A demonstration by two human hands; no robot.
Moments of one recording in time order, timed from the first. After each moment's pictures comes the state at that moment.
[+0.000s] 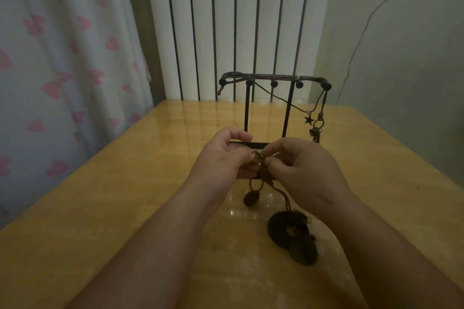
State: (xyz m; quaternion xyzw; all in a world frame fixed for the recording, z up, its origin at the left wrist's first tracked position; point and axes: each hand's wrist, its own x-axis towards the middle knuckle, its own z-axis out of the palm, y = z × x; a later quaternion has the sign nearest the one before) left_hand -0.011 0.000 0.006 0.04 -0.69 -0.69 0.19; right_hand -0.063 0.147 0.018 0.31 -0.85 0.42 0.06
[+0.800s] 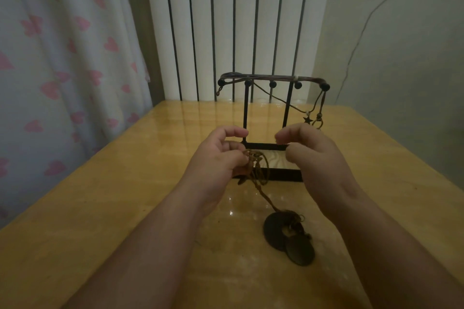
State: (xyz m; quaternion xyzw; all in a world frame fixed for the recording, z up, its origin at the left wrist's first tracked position) left_hand -0.008 -0.001 0.011 0.05 -0.69 -0.70 0.20; right_hand -0.059 0.157 0.028 0.27 -0.76 0.59 0.00
